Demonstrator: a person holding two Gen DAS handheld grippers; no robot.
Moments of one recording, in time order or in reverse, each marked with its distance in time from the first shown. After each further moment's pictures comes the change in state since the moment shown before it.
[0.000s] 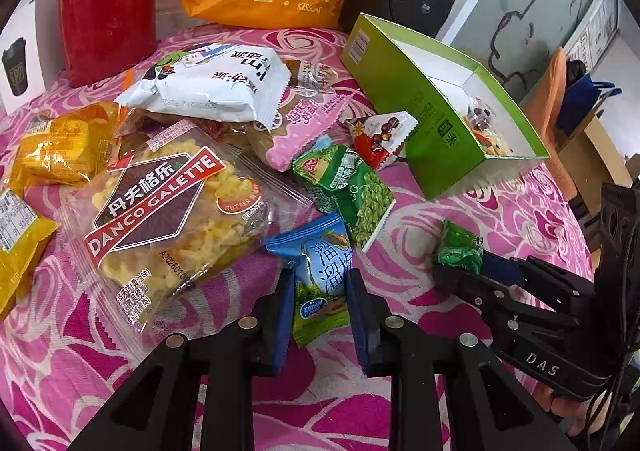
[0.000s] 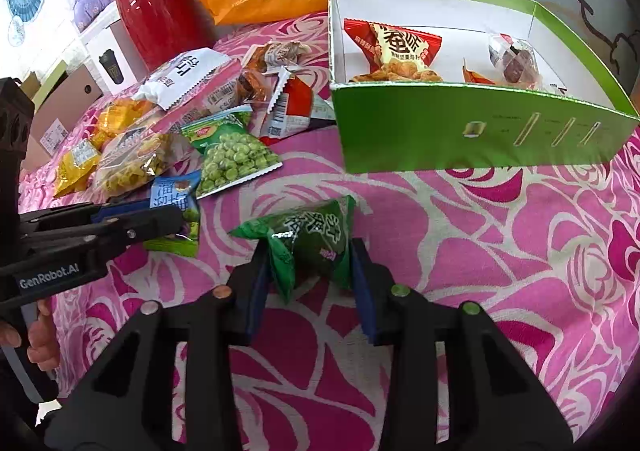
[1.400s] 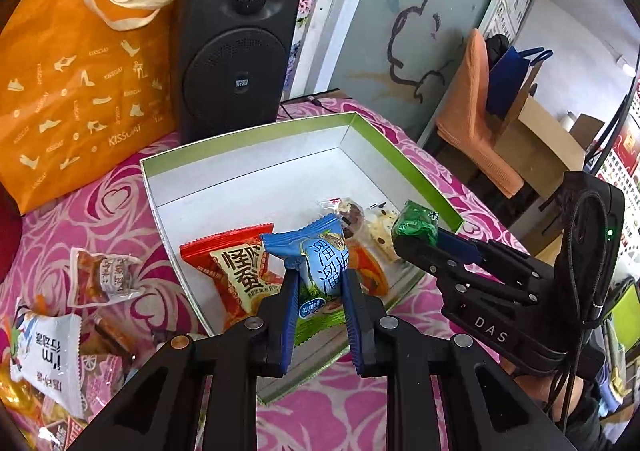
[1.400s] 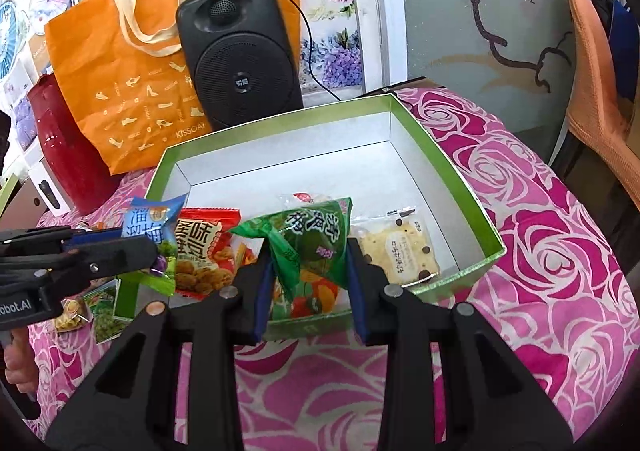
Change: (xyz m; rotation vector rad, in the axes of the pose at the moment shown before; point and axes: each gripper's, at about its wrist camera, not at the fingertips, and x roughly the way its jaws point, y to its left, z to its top) left arm 0.024 -0.148 0.127 0.254 -0.085 -0.164; right arm -0.064 -0.143 0.075 0.123 -0.276 -0.168
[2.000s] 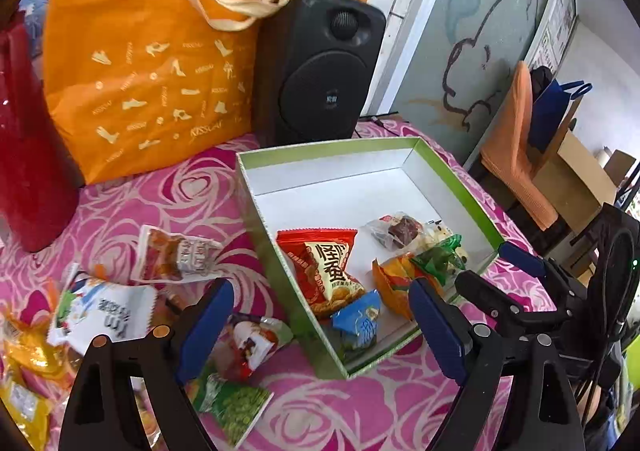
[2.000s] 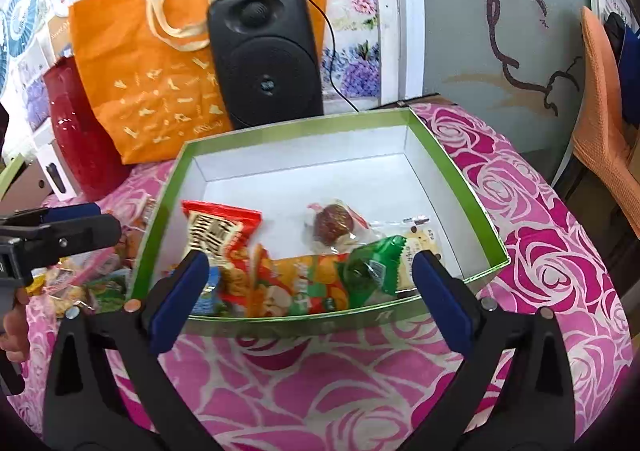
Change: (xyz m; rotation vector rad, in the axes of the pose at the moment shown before) left arm -0.043 0.040 -0.015 -0.112 -0.073 0.142; right arm -0.017 0.022 -0.002 -0.070 -0.029 0.009
